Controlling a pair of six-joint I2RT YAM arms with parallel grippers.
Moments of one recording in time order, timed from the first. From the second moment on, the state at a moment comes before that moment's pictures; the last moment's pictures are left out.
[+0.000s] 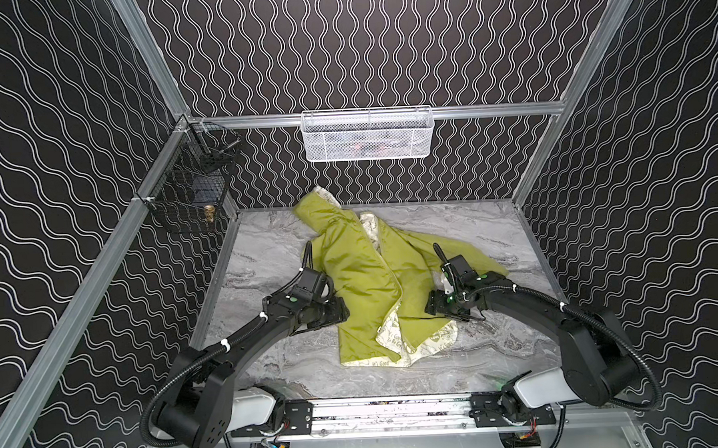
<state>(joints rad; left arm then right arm) -0.47 1.31 0.71 -0.48 0.24 -0.63 0.44 1.47 0.81 -0.62 -0.17 0.61</state>
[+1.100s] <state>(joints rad) -0.23 1.36 0.99 -0.63 0.16 -0.46 0.31 1.46 0.80 -0.50 -0.22 0.66</state>
